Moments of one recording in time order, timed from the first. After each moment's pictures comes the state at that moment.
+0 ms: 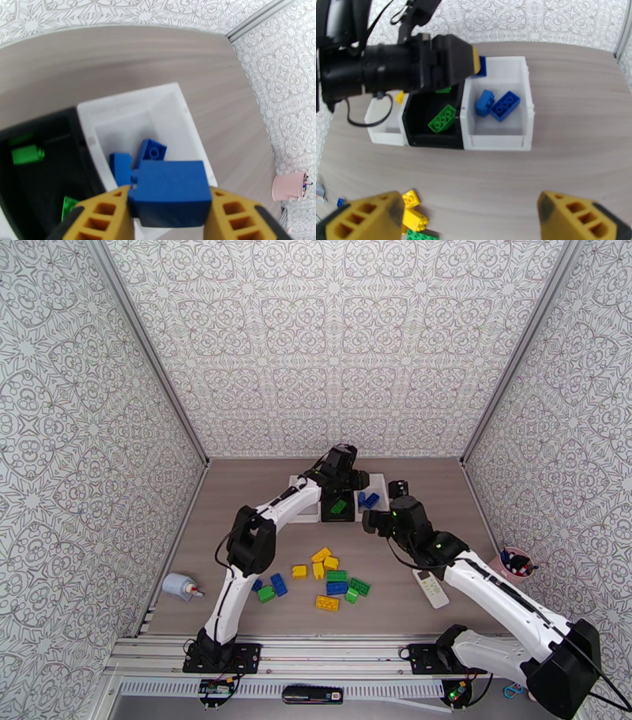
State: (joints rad) left arm -0.61 2.38 2.16 -0.40 0.22 -0.55; right arm 0.60 1.13 0.94 -0.42 0.28 0.48
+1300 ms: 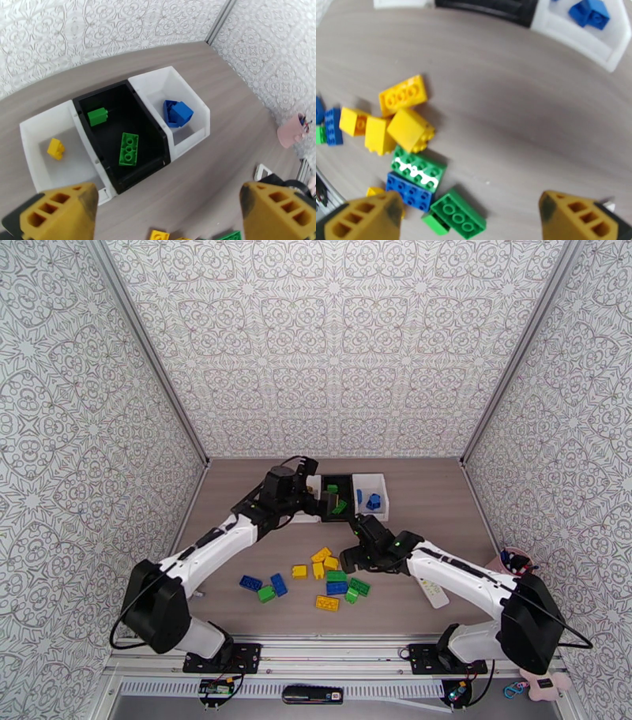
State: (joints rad) left arm -0.53 1.42 1.10 -0.12 0.25 -0.19; right arm 0.81 1.42 0.96 -0.65 0.06 0.43
